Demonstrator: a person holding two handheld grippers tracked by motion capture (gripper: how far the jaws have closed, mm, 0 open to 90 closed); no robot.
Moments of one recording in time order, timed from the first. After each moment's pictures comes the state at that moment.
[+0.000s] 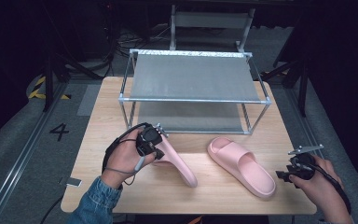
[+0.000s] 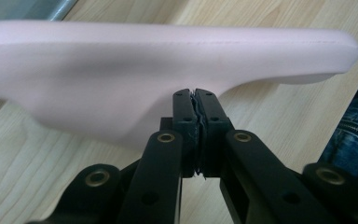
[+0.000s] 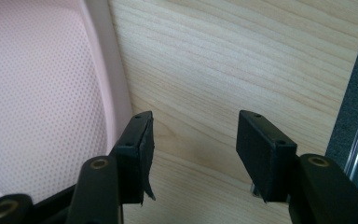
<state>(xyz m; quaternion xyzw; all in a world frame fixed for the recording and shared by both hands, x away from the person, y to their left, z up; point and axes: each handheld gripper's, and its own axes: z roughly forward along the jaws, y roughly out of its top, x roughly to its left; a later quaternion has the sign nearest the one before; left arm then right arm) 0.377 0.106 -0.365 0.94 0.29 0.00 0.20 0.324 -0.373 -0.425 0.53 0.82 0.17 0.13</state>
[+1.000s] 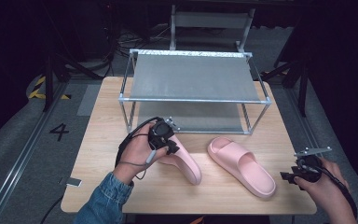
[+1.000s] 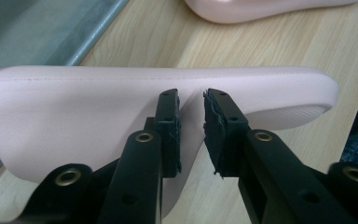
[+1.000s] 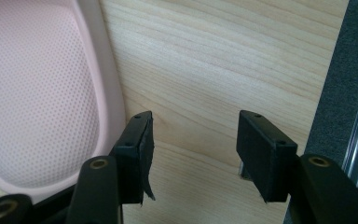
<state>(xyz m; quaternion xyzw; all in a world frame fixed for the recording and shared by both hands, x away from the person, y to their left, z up) 0.394 0.080 -0.362 0.93 0.26 0.01 0.26 0.314 -0.382 -0.419 0.54 0.81 0.18 0.14</state>
